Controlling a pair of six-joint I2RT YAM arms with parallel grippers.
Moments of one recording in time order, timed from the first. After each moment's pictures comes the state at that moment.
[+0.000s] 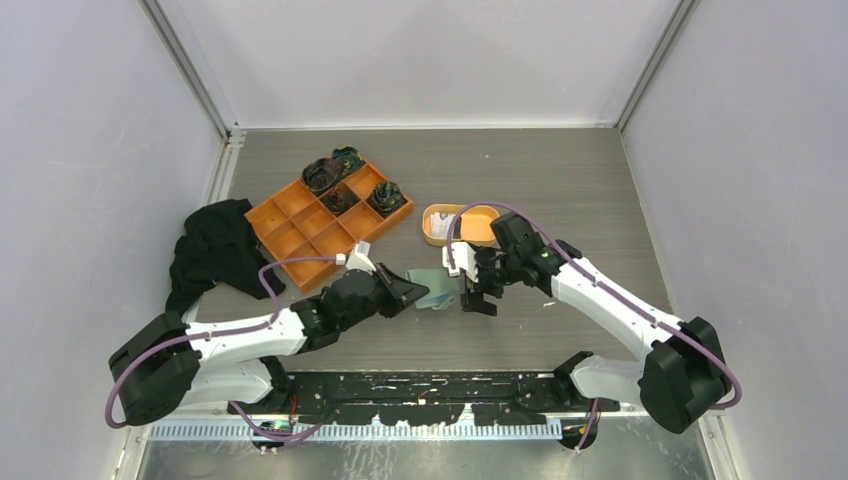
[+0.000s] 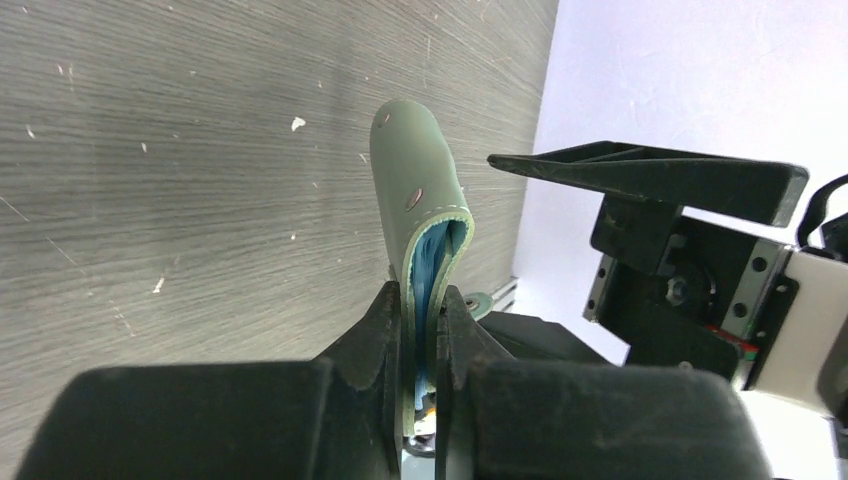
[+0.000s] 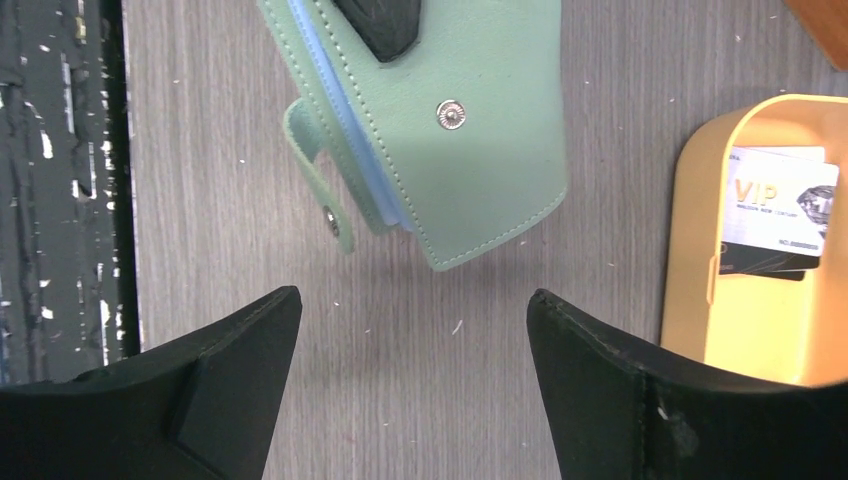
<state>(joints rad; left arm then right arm) -0.97 1.16 0.43 0.32 -0.16 -1.38 0.55 1.19 0.81 -0.58 -0.62 -0.86</state>
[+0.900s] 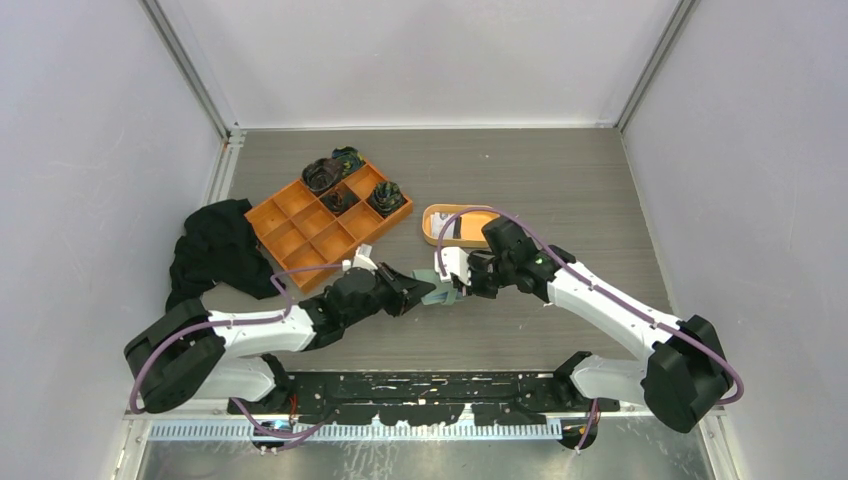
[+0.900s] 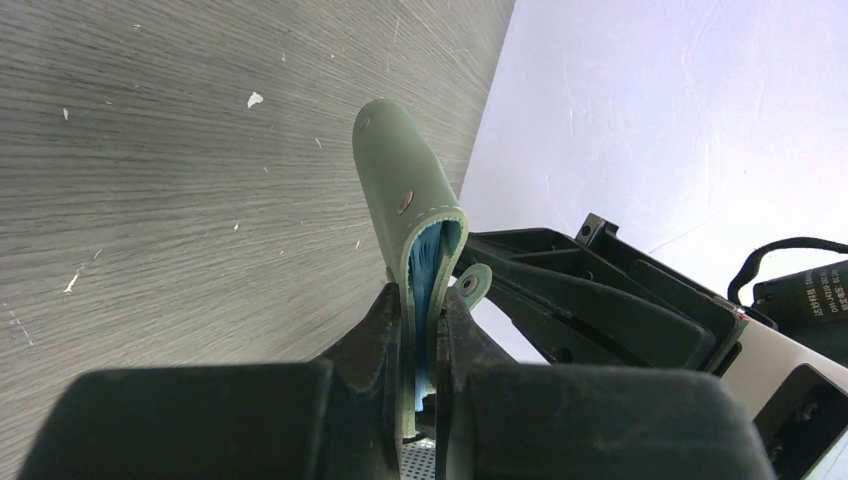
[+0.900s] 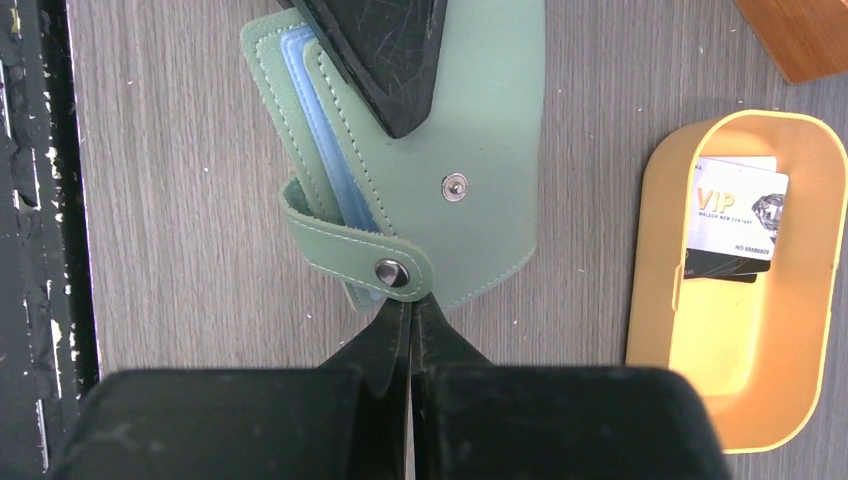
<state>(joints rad) -0.94 1.27 0.40 0.50 -0.06 -1.60 0.63 1.19 0.79 -0.49 -0.49 -0.84</state>
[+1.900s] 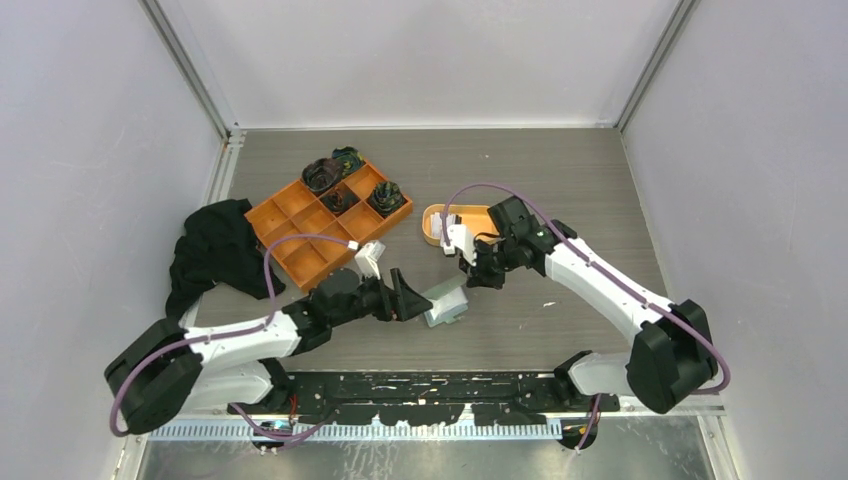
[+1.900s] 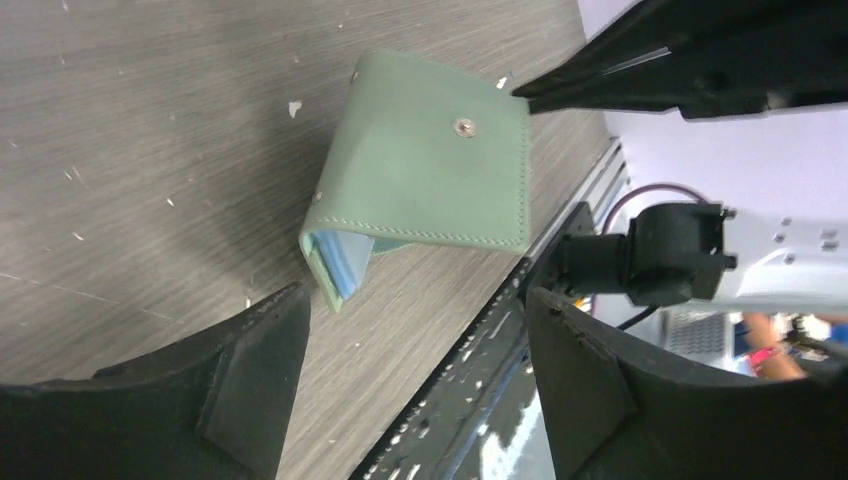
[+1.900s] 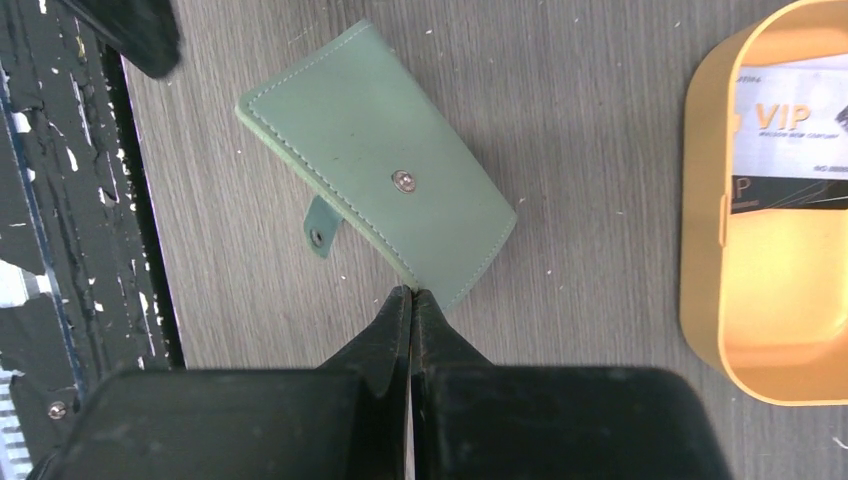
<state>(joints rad) -0.87 1.17 0.35 0.47 0.16 -0.94 0.53 1.28 0.95 -0.71 -0.57 -0.77</state>
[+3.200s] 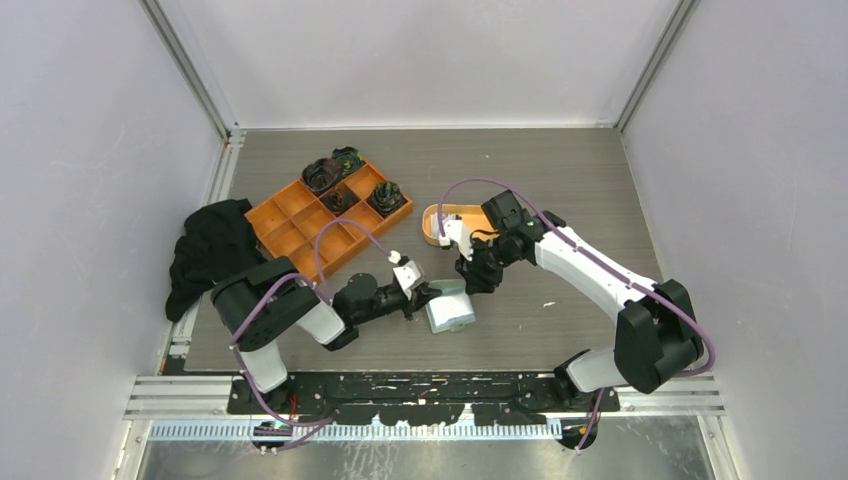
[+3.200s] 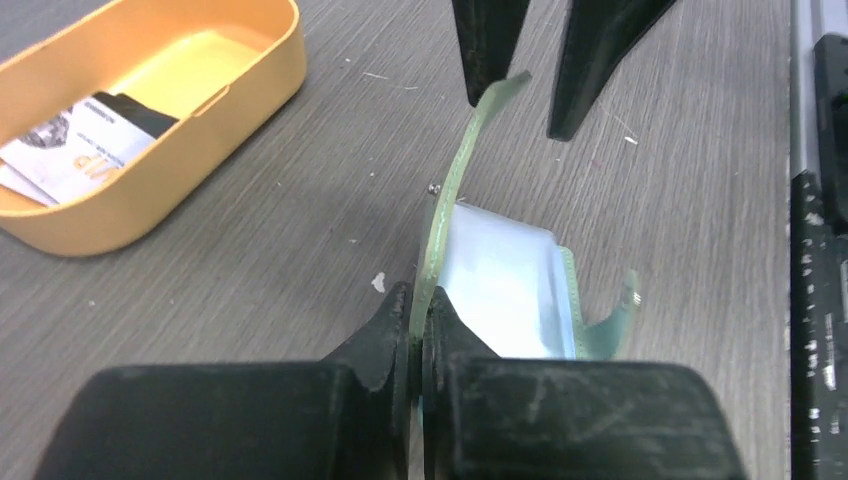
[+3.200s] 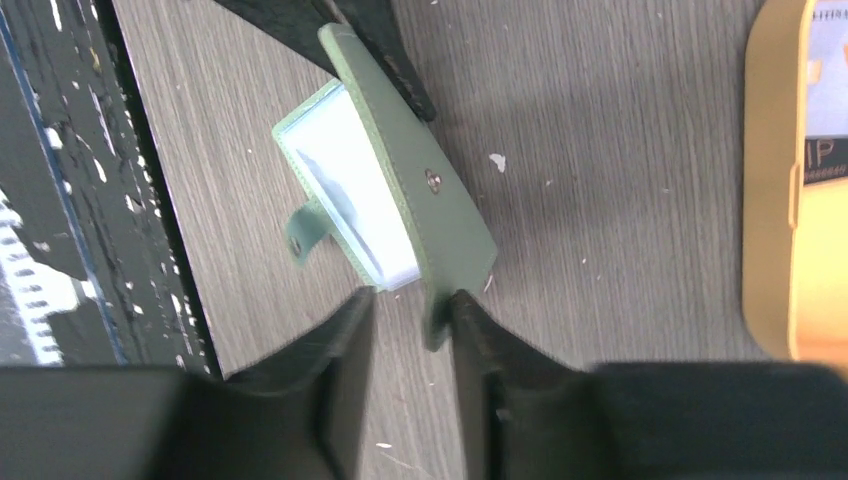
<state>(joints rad) -0.89 1.77 0.36 1.29 0.26 0.02 0.52 1.40 1.00 -0.77 -0.57 -0.71</state>
